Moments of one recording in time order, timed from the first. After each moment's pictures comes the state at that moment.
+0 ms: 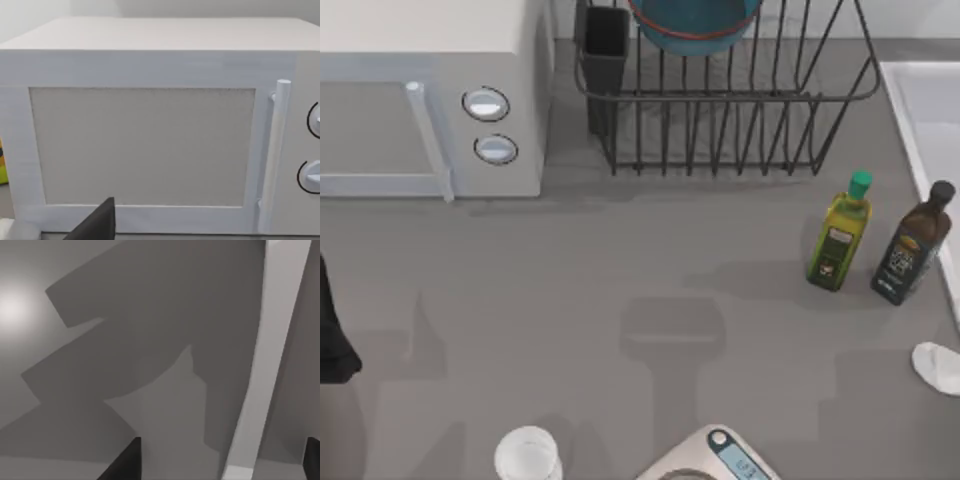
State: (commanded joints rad) left arm 0.00 0.00 0.00 0.00 0.00 0.00; right arm -0.12 1.64 0.65 -0.59 0.00 -1.17
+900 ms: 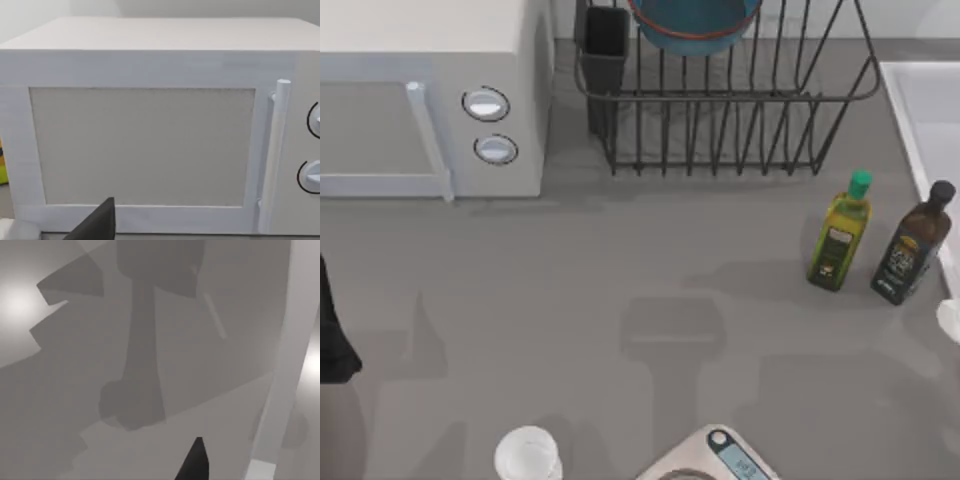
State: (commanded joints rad) left arm 0.00 0.00 0.00 0.00 0.00 0.00; right arm -0.13 1.45 0.90 -1.04 0.00 -1.14
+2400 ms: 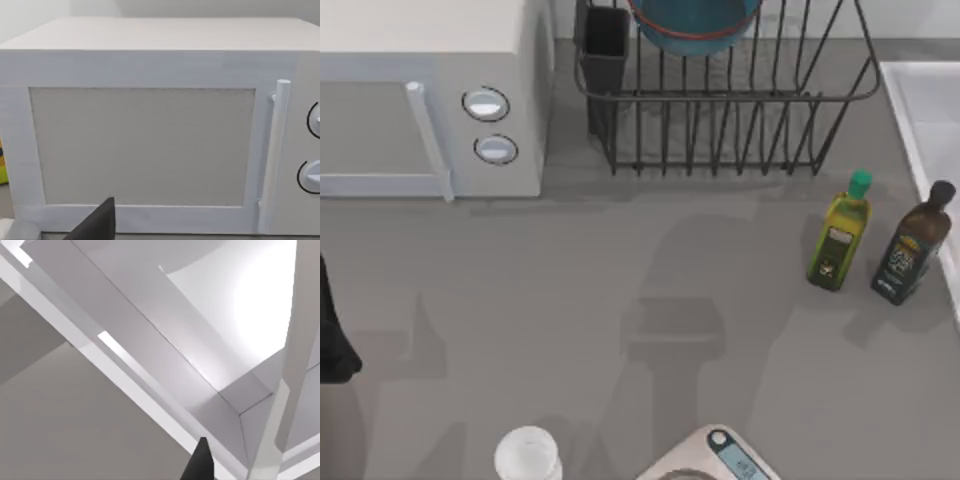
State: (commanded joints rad) left arm 0.00 0.00 0.00 0.00 0.00 0.00; right arm -0.29 2.18 2.09 -1.59 0.03 -1.09
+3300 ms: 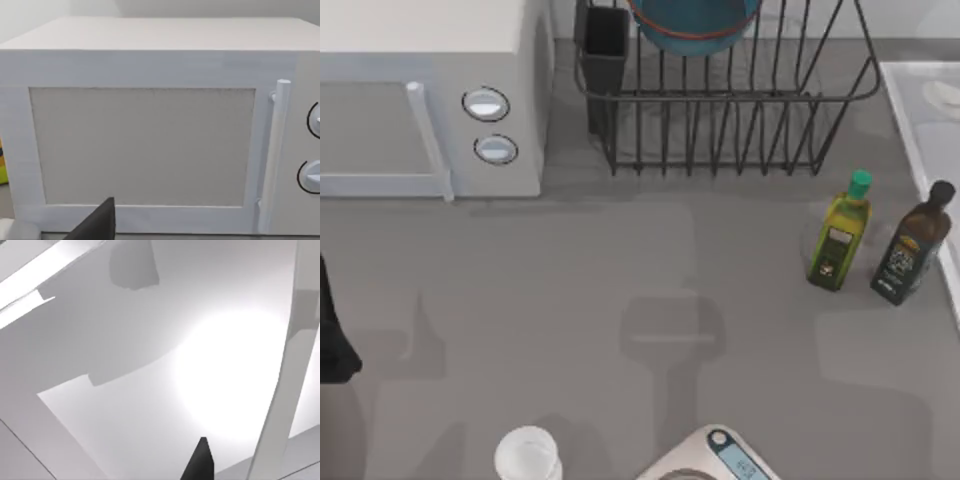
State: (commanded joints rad) left arm 0.00 0.00 0.00 0.00 0.00 0.00; right arm -0.16 2.75 2.90 -1.73 0.00 -1.15
